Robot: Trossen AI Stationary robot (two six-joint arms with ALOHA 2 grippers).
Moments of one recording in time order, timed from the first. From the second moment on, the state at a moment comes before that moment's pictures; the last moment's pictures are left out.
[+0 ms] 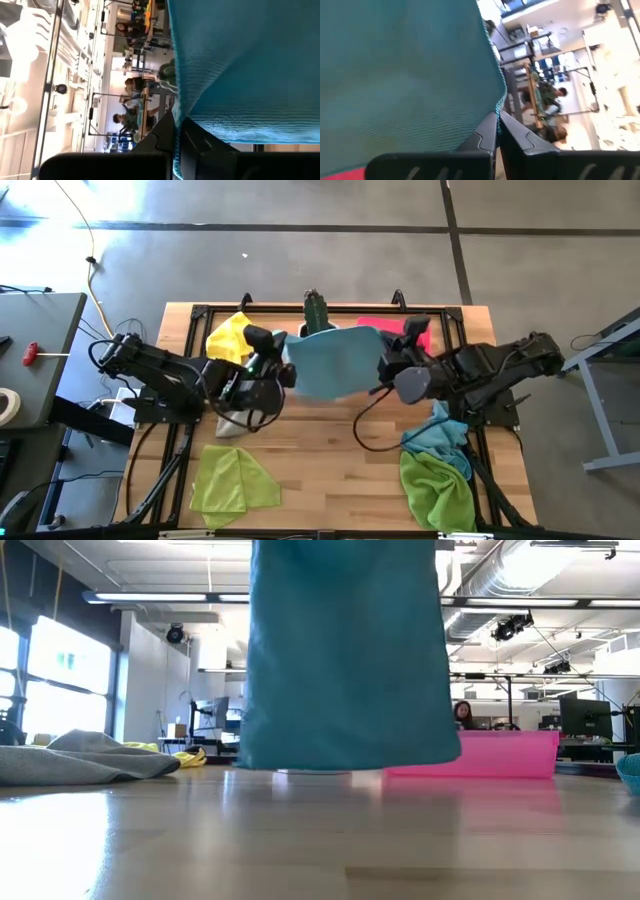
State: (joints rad) left arm -0.22 1.48 1.50 -0.82 -1.38 0.59; right arm 0.35 1.41 1.66 -1.08 1.14 -0.36
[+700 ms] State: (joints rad) left arm -0.51 1.72 1.50 -0.94 -0.29 -0.40; right arm 0.65 1.81 1.65 -1.33 0.31 0.48
